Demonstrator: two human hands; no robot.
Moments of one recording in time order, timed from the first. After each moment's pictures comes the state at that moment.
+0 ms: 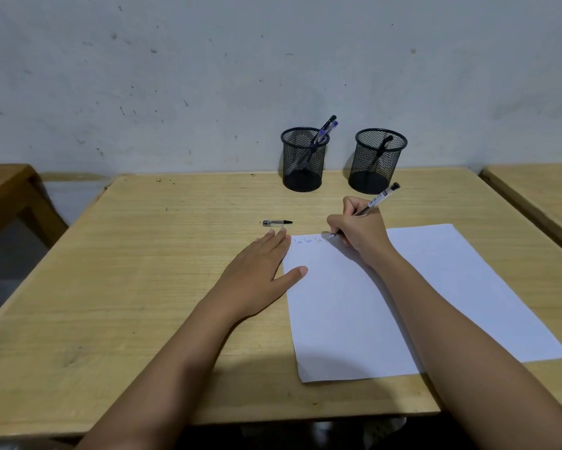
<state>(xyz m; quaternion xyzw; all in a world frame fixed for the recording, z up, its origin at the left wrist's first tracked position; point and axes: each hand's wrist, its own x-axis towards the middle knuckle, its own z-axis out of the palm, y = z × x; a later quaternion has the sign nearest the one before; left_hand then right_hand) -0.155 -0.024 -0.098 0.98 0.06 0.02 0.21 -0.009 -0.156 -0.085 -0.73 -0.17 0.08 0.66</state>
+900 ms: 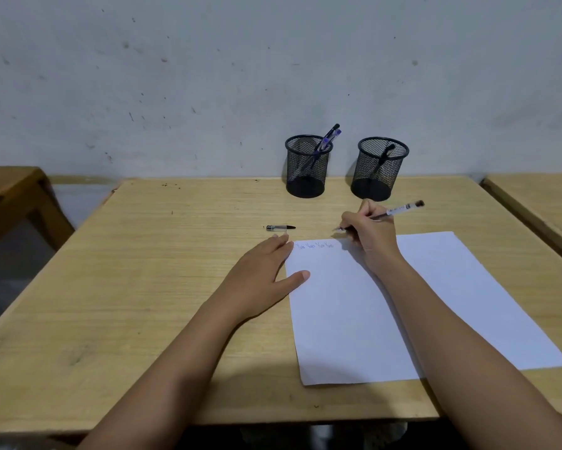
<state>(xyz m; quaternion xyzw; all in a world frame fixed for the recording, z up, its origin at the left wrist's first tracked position) -0.156 -0.021 -0.099 0.96 0.06 0.07 0.26 -0.008 -0.162 -0.081 -0.64 -0.12 0.08 0.75</state>
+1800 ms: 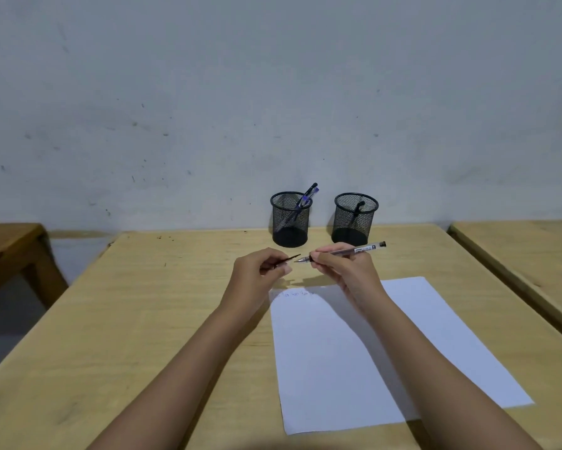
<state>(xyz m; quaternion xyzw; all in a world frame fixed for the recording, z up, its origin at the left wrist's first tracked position) -0.112 -0.023 -0.064 0.79 0.09 0.26 0.55 -0.031 -0.172 -0.043 -0.54 -0.16 0.18 0.81</state>
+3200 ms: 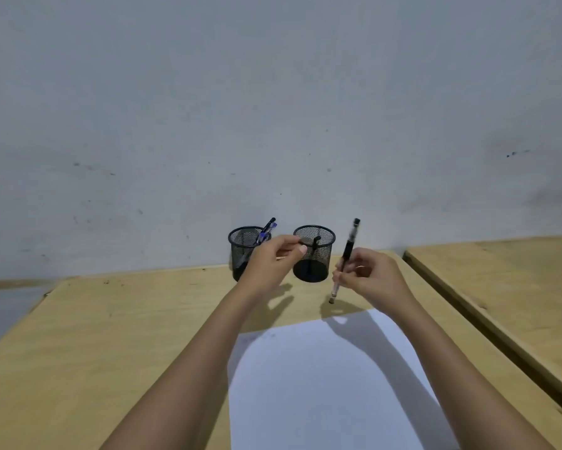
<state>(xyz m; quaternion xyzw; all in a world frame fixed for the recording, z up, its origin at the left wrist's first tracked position) -0.011 -0.068 -0.004 0.79 0.00 0.20 0.58 0.026 -0.254 0.000 -0.79 -0.24 -0.03 0.57</state>
